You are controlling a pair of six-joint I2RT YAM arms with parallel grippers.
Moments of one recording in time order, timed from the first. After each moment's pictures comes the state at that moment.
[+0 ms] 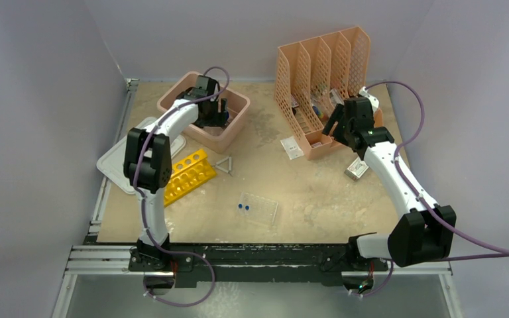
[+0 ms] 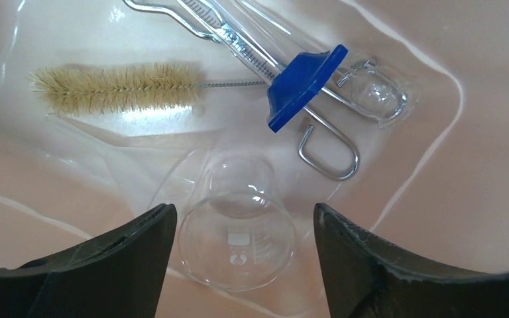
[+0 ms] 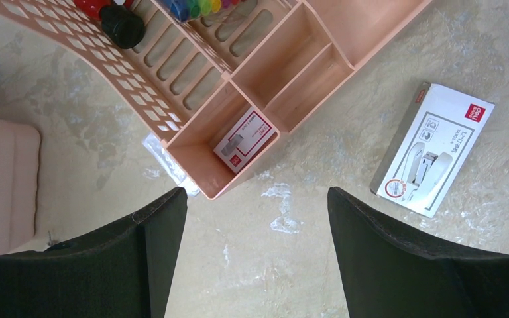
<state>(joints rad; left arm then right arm) -0.28 2.07 1.70 -0.63 -0.08 -0.25 0.18 1.32 1.14 -0.58 0.27 0.58</state>
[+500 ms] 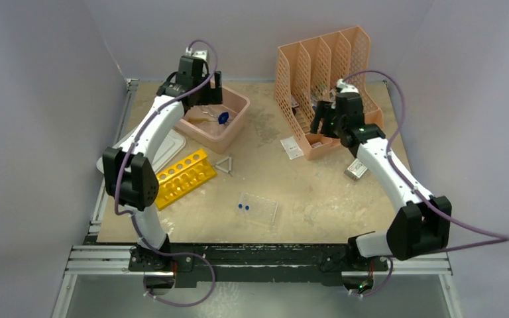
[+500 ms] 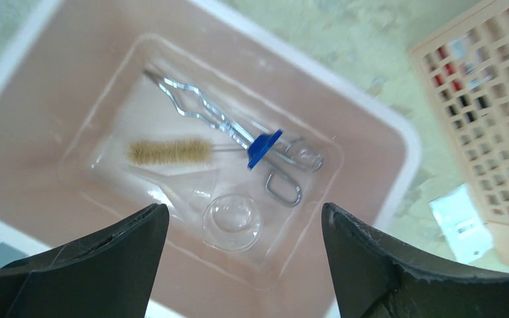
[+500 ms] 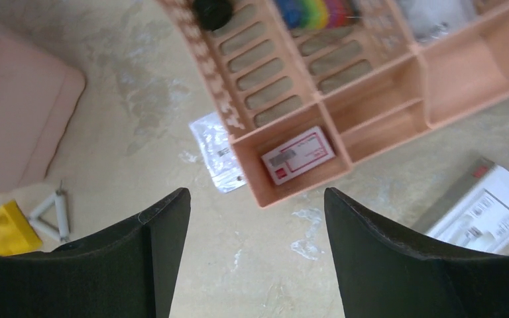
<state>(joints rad) -0.28 1.86 1.74 -0.59 -0.11 -0.25 0.22 1.36 1.16 -0.46 0.13 0.38</state>
